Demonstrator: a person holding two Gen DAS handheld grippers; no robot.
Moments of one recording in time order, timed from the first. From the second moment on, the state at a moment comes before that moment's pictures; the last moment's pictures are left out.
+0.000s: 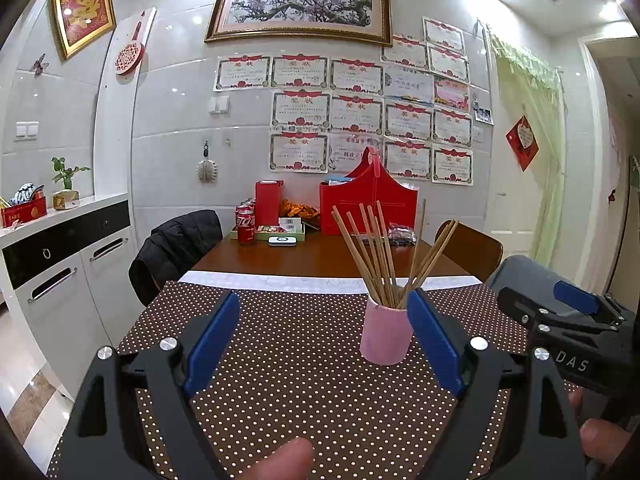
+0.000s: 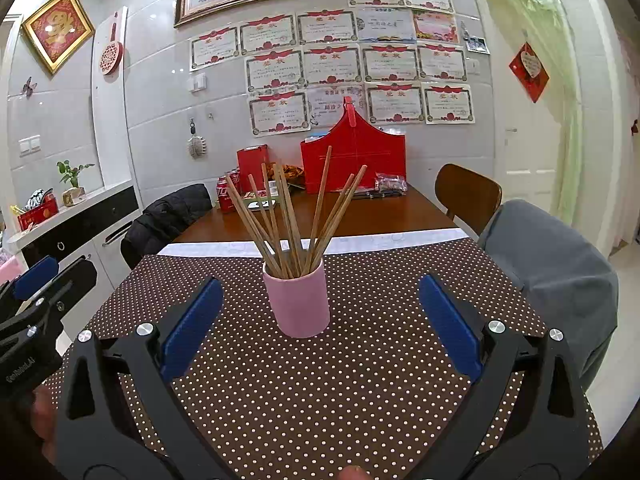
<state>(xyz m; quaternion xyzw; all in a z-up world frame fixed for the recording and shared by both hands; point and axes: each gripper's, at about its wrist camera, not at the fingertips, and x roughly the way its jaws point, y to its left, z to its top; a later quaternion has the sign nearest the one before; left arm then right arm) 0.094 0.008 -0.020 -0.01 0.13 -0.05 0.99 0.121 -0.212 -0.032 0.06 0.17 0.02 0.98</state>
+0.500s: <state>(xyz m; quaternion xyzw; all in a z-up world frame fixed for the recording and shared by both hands) 0.090 0.004 -0.022 -0.01 0.13 -0.06 0.99 0.118 -0.213 -0.030 0.05 0.17 0.01 0.98</state>
